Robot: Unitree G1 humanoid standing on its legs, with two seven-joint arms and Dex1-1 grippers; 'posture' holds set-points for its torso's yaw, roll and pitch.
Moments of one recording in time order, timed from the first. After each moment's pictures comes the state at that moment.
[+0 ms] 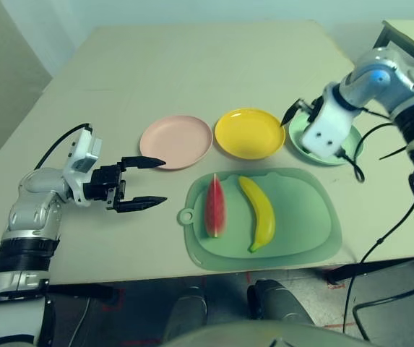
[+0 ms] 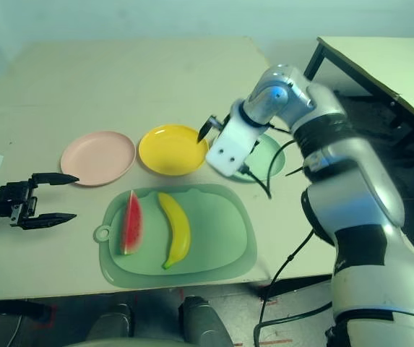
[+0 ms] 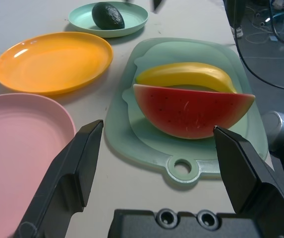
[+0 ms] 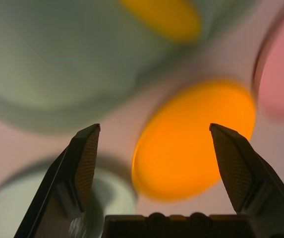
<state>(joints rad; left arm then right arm) -0.31 0.80 0.14 0.28 -0.51 0.03 -1.56 -1.18 -0.73 0.65 0.55 -0.12 -0.87 1.59</state>
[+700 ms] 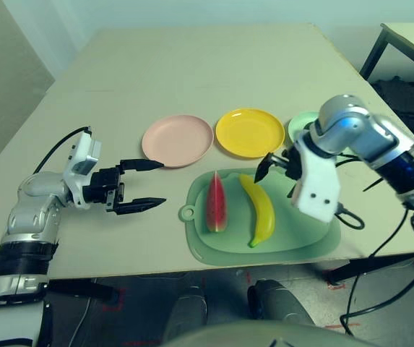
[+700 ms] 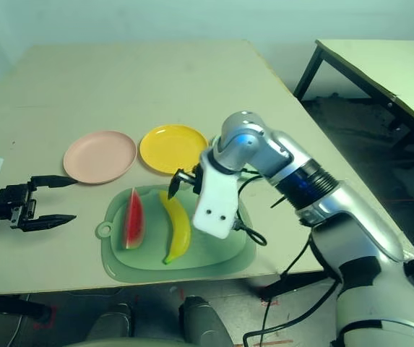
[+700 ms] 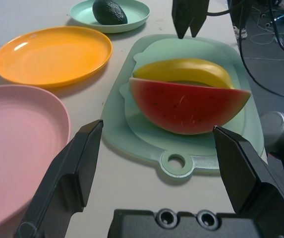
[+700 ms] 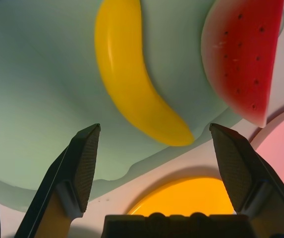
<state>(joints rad) -0.26 0.81 0.14 0.27 -0.51 0.03 -1.53 -1.05 -0.67 0.72 0.25 -0.13 -0.74 1.60</state>
